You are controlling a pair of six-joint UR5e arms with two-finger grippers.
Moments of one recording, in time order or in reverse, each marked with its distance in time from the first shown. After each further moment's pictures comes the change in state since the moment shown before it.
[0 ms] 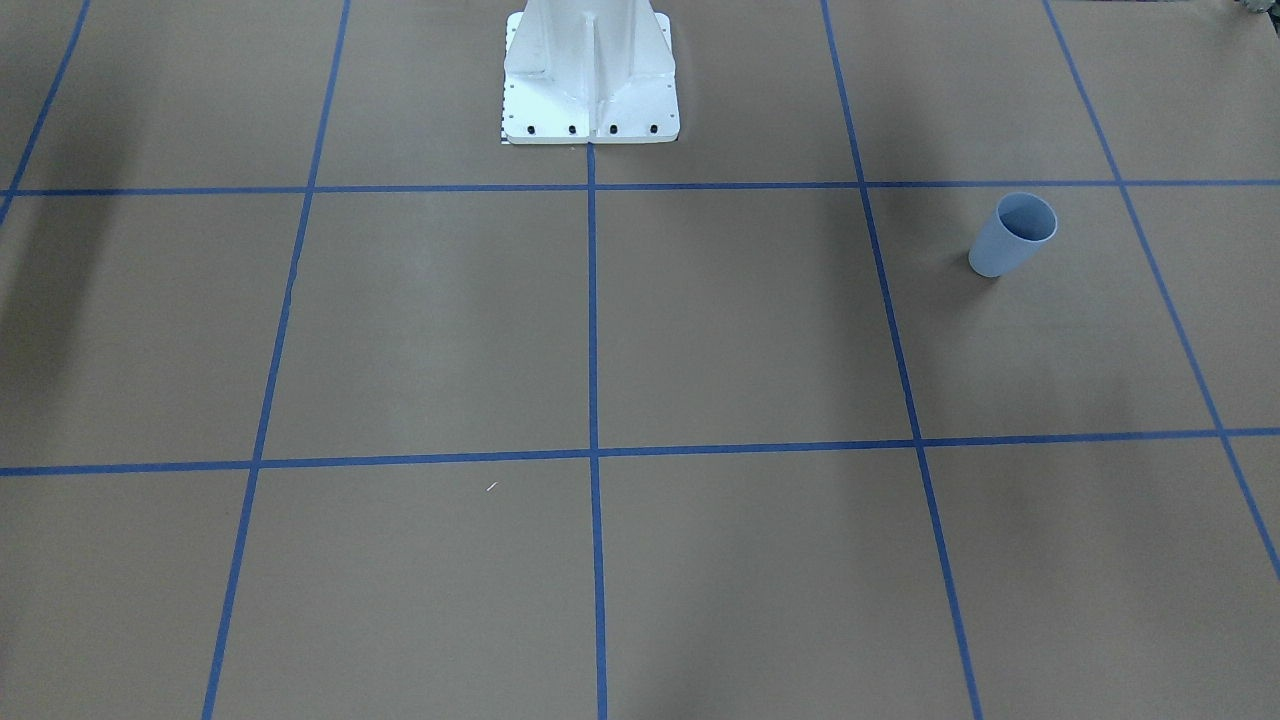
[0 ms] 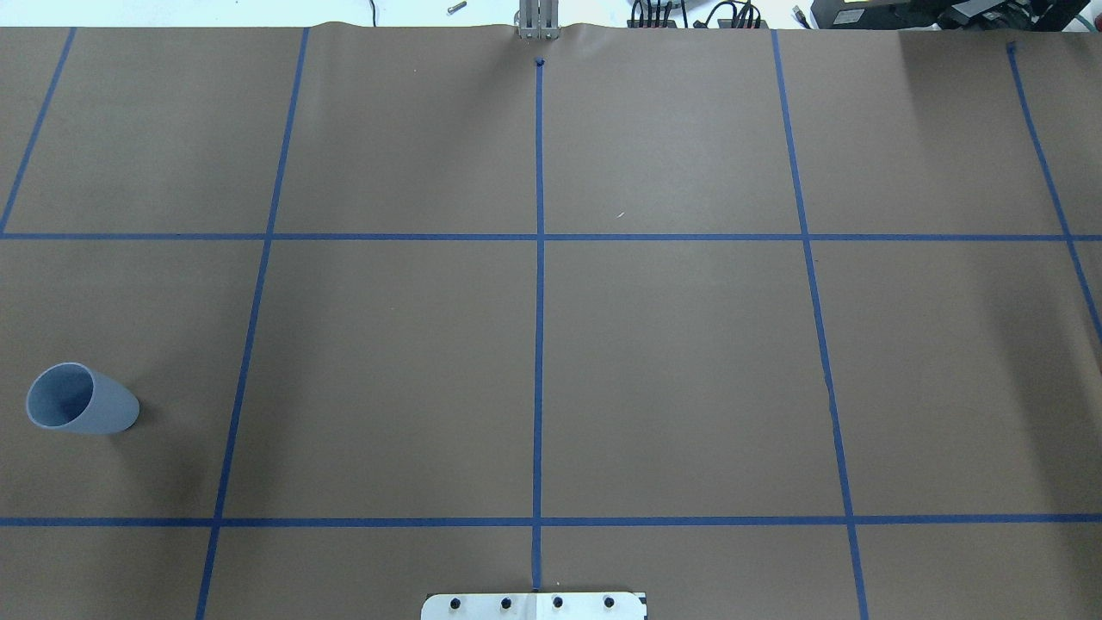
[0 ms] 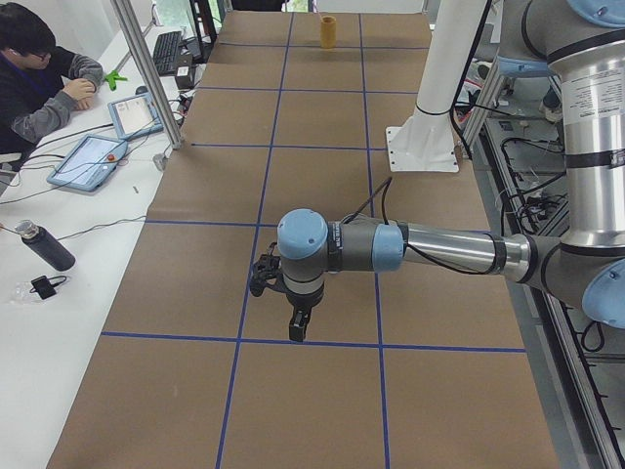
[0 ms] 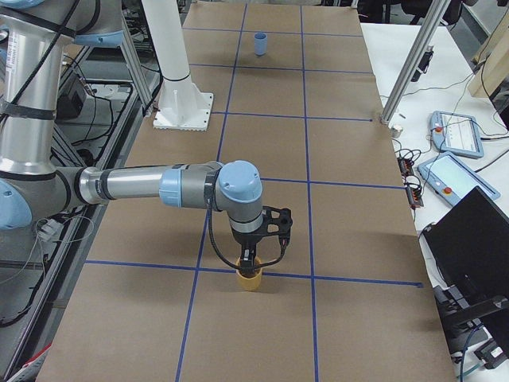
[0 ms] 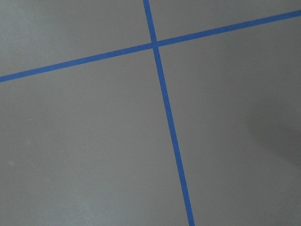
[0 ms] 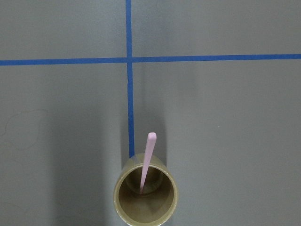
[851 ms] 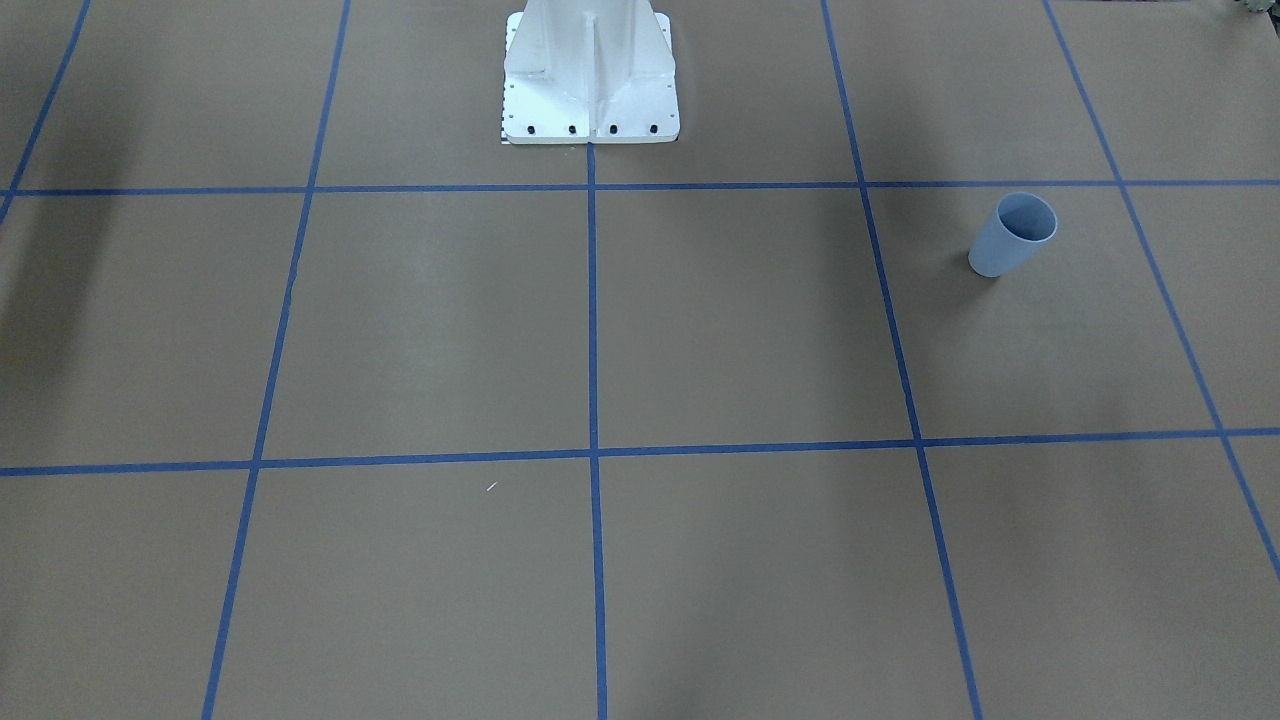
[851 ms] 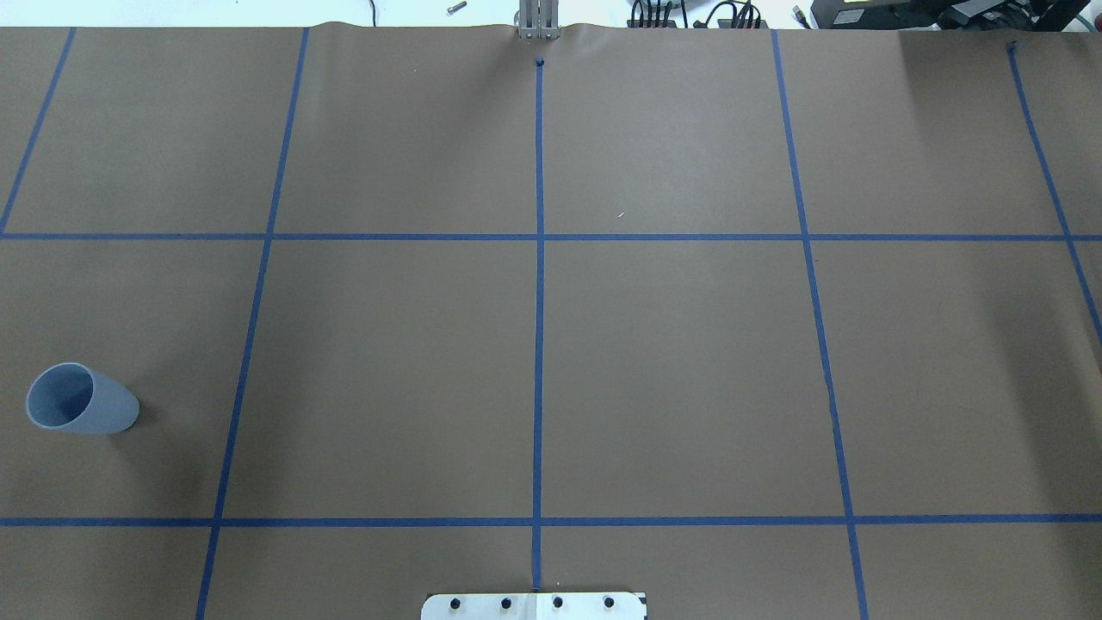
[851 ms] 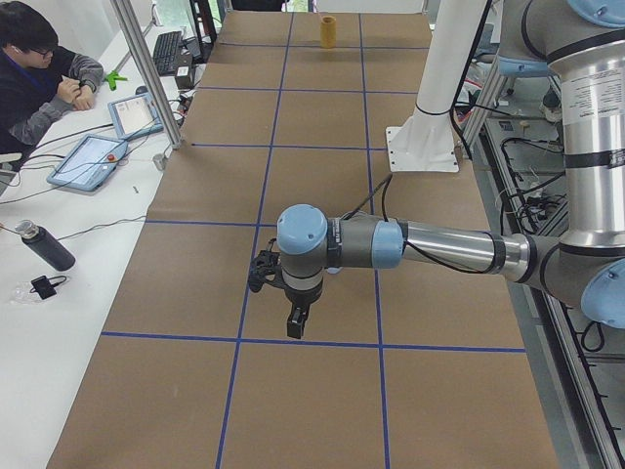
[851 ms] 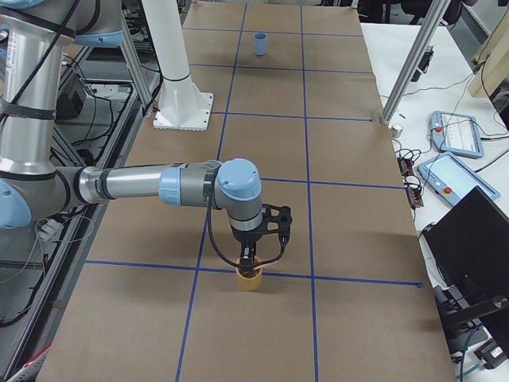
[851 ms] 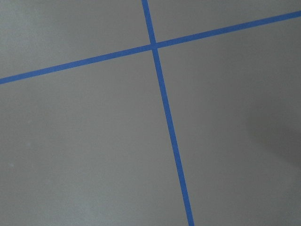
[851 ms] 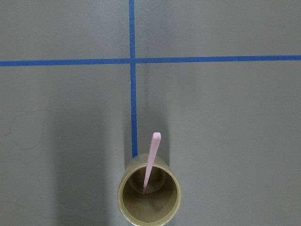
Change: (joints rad) left arm 0.001 -0.007 -0.024 -0.012 0.004 -0.004; right arm 0.000 0.001 0.011 0.003 0.007 0.003
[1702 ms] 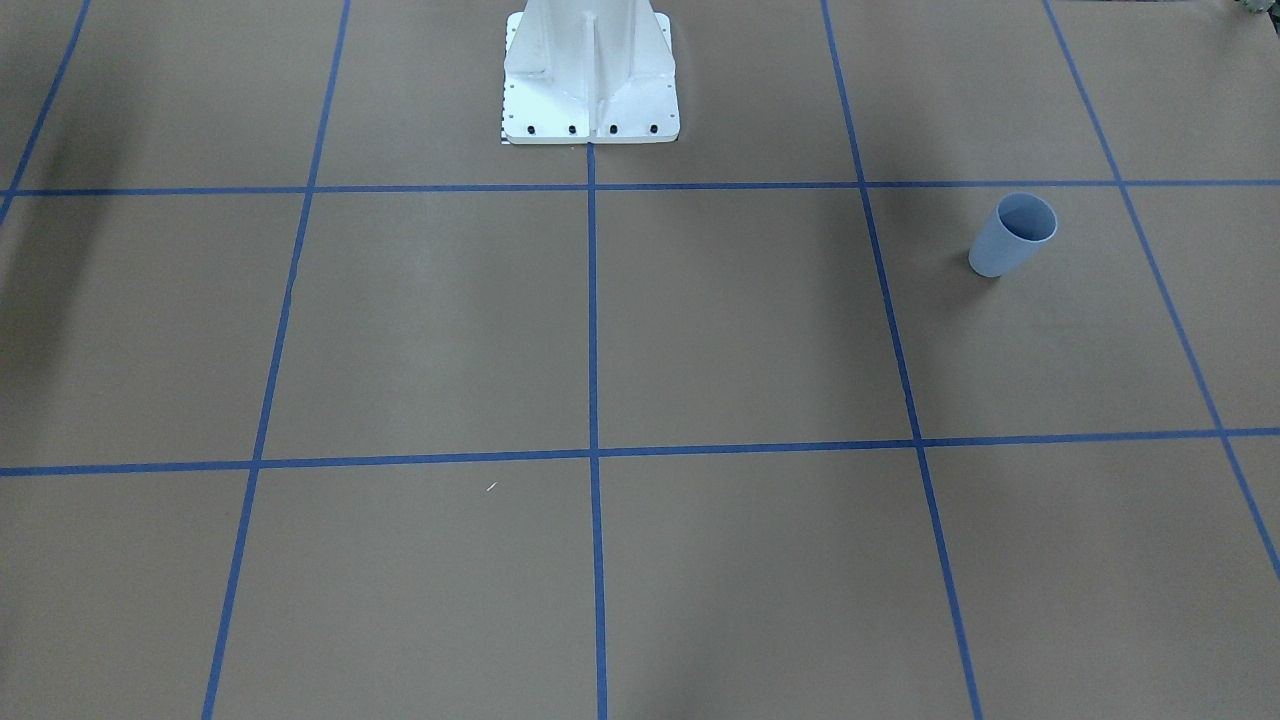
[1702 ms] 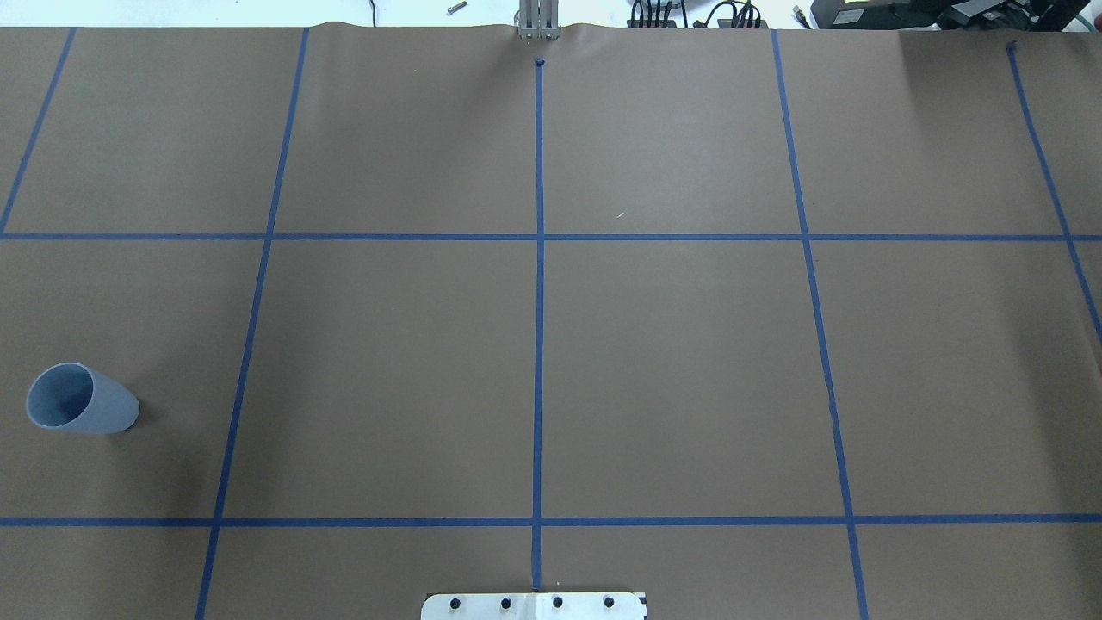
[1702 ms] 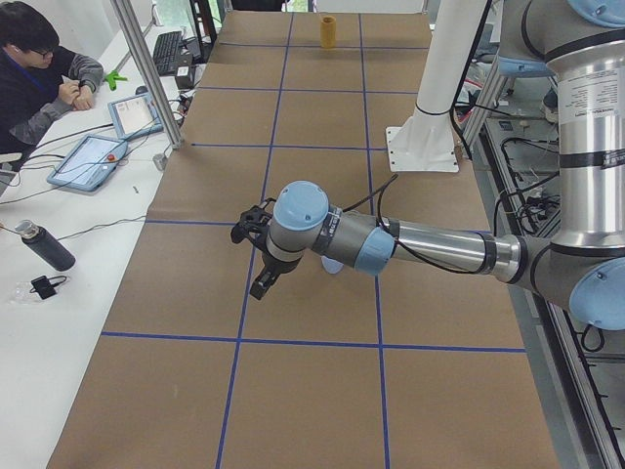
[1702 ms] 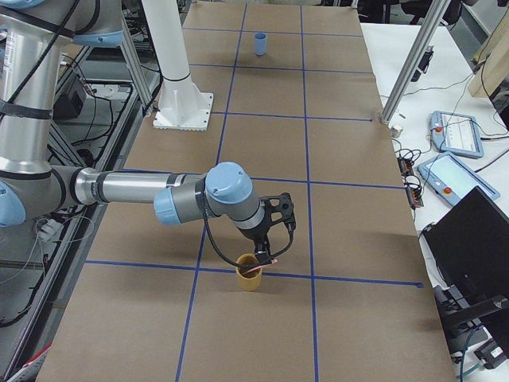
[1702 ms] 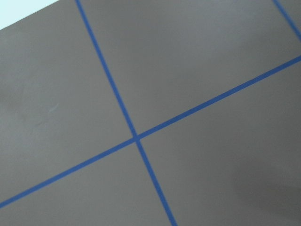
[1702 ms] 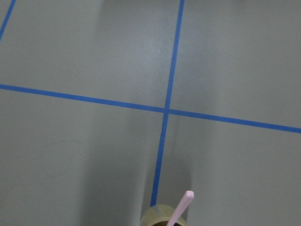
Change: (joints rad) left arm 0.001 -0.027 0.035 -0.388 -0.158 -0.016; right arm 0.005 -0.049 -0.071 0.442 0.109 0.024
